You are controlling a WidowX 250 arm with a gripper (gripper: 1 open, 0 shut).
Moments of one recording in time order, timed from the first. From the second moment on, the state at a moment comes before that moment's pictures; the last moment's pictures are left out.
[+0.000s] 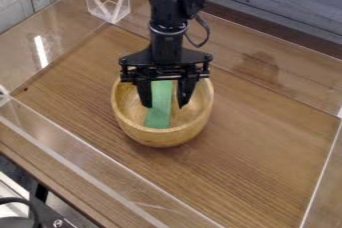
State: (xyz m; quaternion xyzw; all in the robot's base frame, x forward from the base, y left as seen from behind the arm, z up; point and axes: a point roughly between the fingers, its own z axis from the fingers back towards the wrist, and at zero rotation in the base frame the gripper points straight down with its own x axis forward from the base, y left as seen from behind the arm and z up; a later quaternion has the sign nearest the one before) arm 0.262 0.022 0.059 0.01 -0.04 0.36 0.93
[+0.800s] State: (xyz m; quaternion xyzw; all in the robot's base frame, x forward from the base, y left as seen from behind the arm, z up) arm 0.274 -0.054 0.106 -0.02 -0.08 0.29 0.95
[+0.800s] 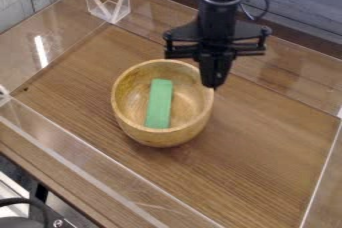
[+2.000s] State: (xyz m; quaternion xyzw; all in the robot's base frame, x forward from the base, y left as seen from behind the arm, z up) arm 0.254 -0.031 0.078 -0.03 -0.10 0.21 0.97
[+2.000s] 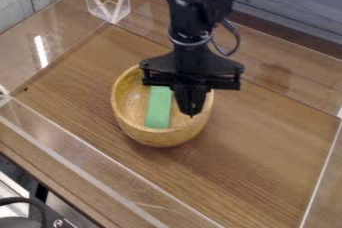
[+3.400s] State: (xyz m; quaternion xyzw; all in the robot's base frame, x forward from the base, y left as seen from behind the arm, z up) arm 0.263 -0.004 0.088 -0.02 -0.10 0.13 0.99
